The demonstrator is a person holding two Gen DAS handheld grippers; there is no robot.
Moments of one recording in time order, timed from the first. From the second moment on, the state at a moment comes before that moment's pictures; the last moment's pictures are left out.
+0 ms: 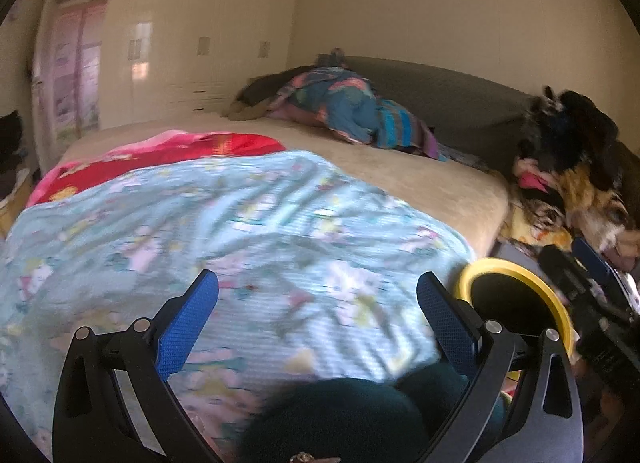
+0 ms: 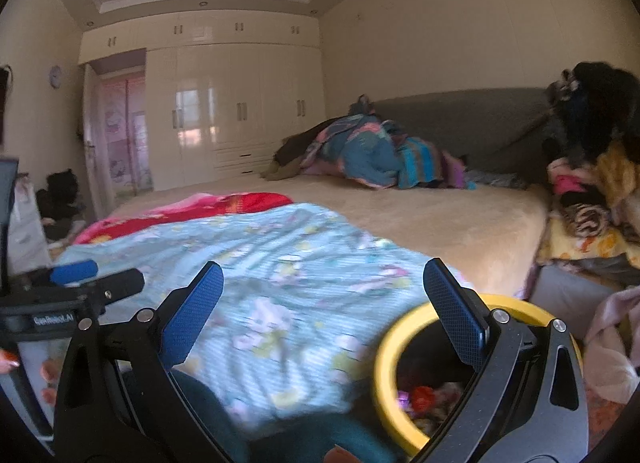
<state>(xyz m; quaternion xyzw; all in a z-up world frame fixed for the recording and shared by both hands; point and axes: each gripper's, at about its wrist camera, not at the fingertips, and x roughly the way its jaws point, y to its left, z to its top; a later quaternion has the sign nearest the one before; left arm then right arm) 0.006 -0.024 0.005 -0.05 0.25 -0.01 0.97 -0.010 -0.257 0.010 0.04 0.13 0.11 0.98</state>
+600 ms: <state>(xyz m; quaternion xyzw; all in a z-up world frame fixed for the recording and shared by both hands) -0.010 0.372 -0.103 -0.19 0.39 0.38 0.82 0.098 0.178 -0.067 -0.07 0.43 0.34 0.83</state>
